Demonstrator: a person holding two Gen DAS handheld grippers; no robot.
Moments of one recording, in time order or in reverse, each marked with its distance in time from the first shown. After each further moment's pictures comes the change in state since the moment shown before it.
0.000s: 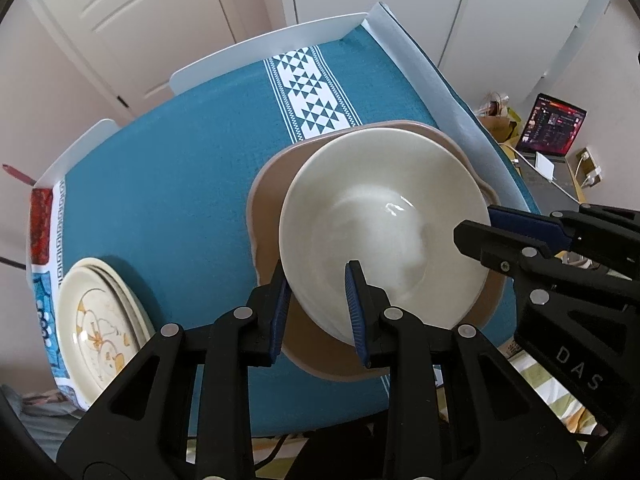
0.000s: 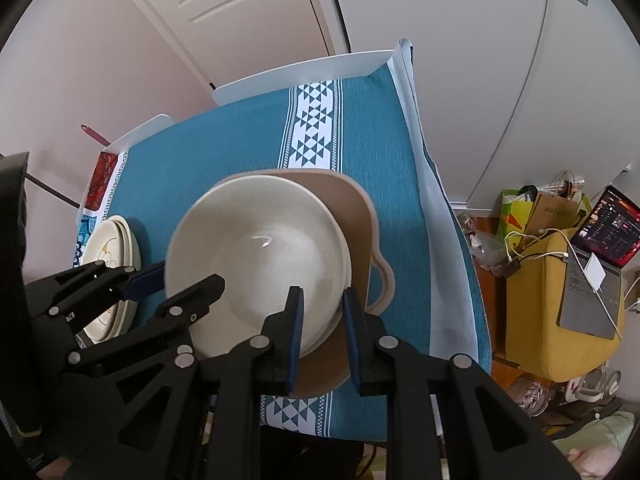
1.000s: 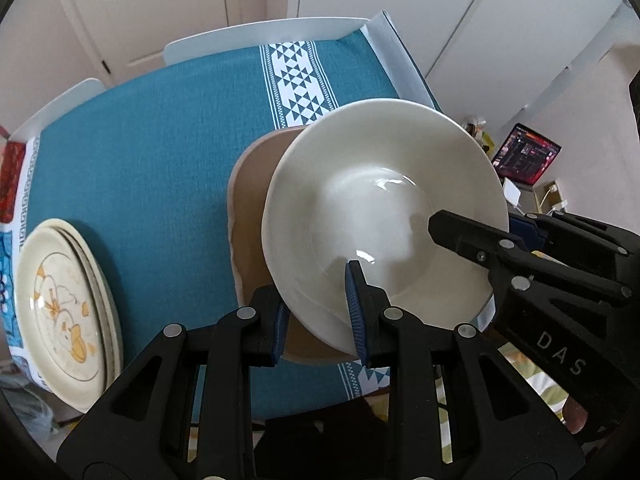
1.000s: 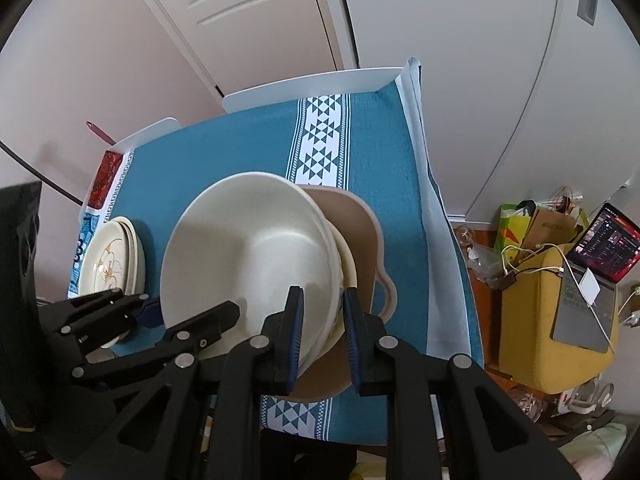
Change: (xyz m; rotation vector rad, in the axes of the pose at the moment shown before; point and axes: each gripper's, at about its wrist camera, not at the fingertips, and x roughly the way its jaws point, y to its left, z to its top) left arm -0.008 0.009 -0.005 -0.124 0.007 -0.152; right arm -0.007 0.009 0.004 -0.036 -0.024 -0.014
